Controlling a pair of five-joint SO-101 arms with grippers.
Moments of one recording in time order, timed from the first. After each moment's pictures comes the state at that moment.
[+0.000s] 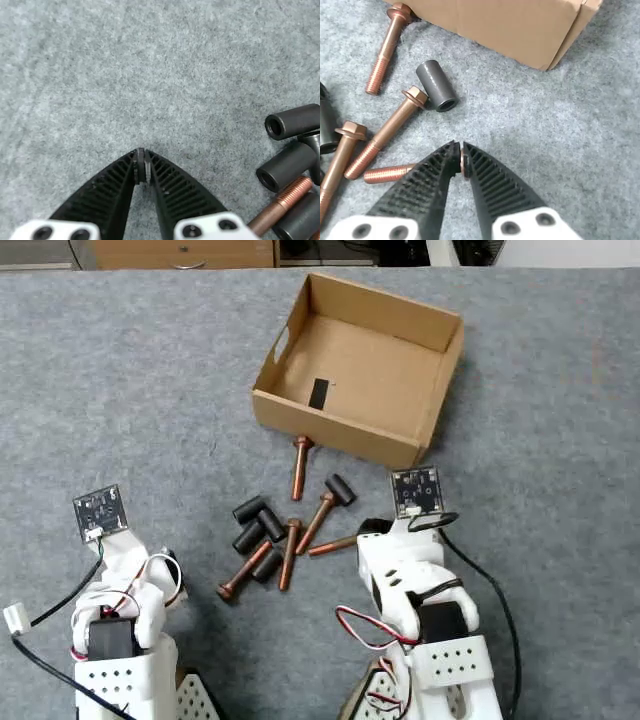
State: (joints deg) left arm -9.3 -104.4 96.2 68.4 5.1; right arm -12.2 -88.1 97.5 45.9 -9.8
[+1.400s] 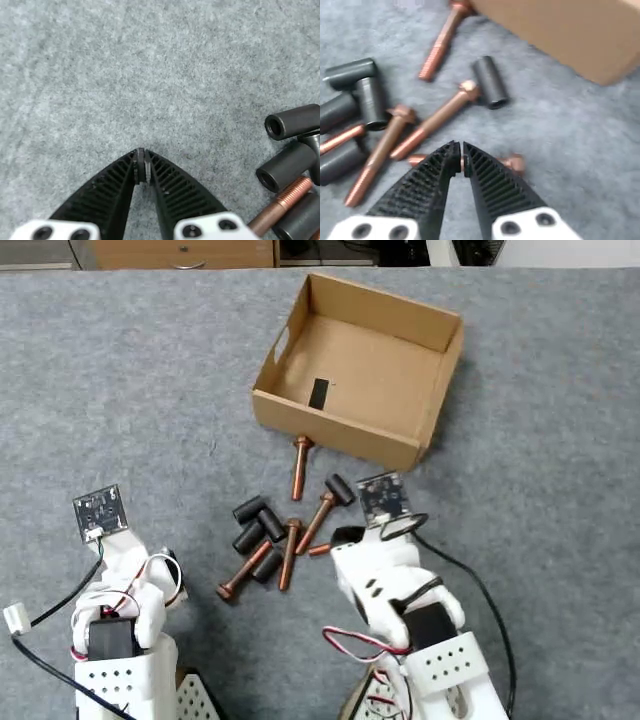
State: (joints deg) left arm -9.3 -104.4 96.2 68.4 5.1; right arm -24.1 -88.1 97.5 45.9 -9.8
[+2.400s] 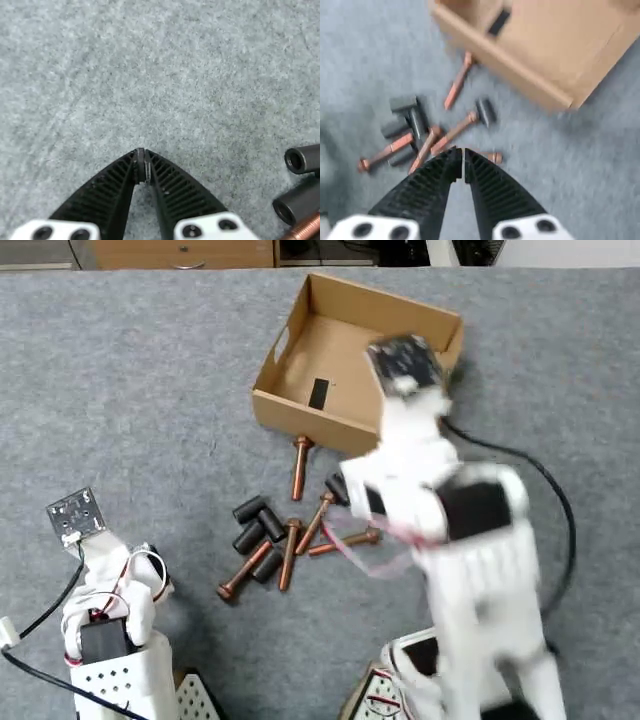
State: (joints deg) left arm -16.6 -104.4 96.2 66.0 5.1; right arm -20.7 -31.8 10.9 93.8 -9.7
